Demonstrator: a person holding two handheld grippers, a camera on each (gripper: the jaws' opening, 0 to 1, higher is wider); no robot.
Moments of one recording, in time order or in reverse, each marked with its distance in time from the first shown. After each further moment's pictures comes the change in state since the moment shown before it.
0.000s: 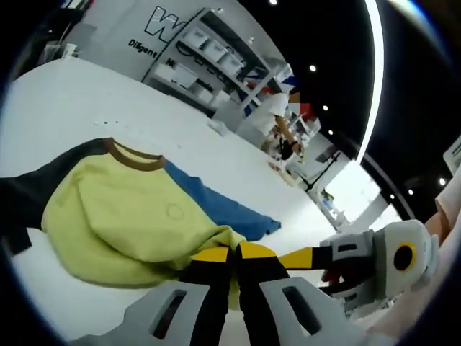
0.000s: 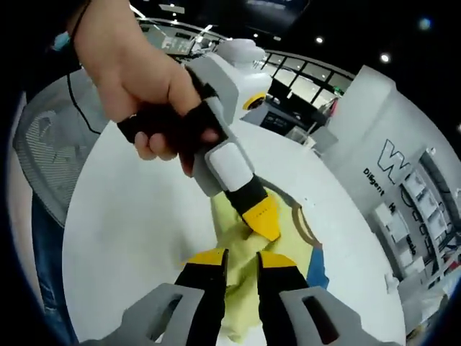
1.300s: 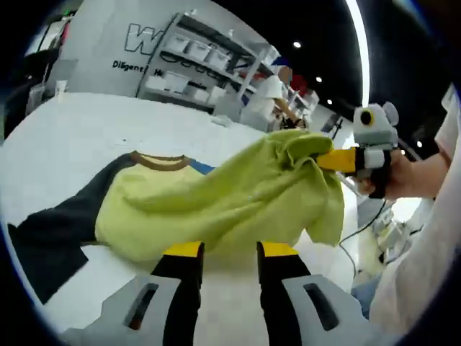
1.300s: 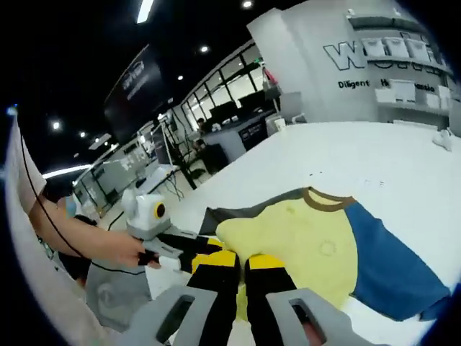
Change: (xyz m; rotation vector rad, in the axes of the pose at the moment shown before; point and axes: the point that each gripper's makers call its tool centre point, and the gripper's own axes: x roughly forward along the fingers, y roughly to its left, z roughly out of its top) left arm -0.051 0.034 -0.031 0.375 0.100 0.083; right arm -0.035 -0.057 0.039 0.946 -0.209 0.235
